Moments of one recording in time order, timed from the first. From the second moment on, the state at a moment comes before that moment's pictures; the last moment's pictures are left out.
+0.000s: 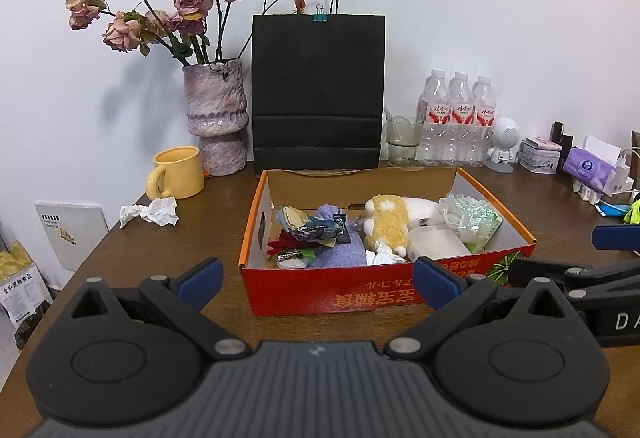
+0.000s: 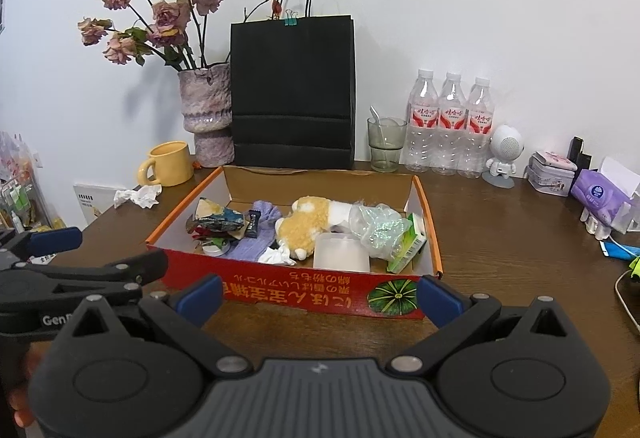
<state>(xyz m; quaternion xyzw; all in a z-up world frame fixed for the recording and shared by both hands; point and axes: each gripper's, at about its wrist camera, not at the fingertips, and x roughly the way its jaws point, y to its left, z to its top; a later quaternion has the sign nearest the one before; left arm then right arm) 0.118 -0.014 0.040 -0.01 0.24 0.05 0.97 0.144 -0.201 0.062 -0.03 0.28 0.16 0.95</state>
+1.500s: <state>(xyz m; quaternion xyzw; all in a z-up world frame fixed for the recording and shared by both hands) 0.119 -0.011 0.036 -0.01 0.25 0.05 0.97 0.145 -0.201 0.055 -0.03 0.29 0.16 0.94</state>
